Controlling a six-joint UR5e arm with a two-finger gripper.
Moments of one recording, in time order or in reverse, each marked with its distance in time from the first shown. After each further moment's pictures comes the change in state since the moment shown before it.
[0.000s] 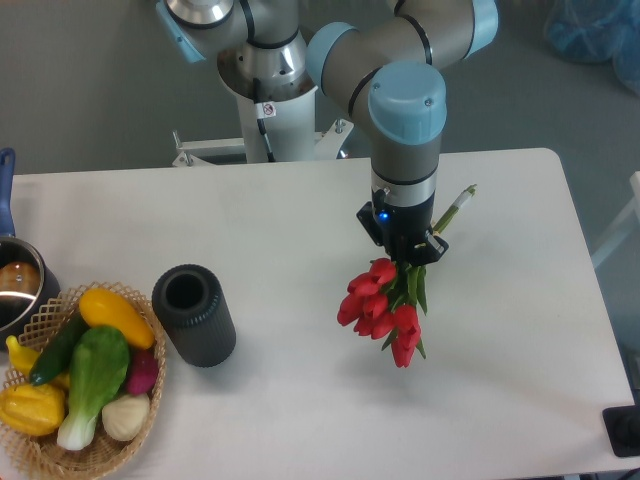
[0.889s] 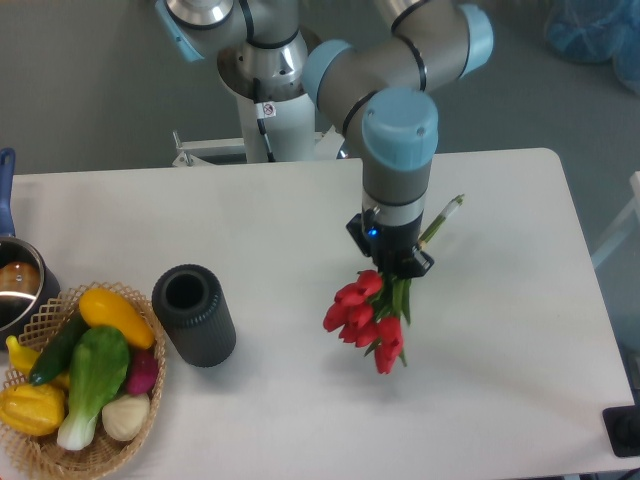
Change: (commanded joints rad) arm -0.043 -0.069 -0.006 -0.008 -0.018 -0.003
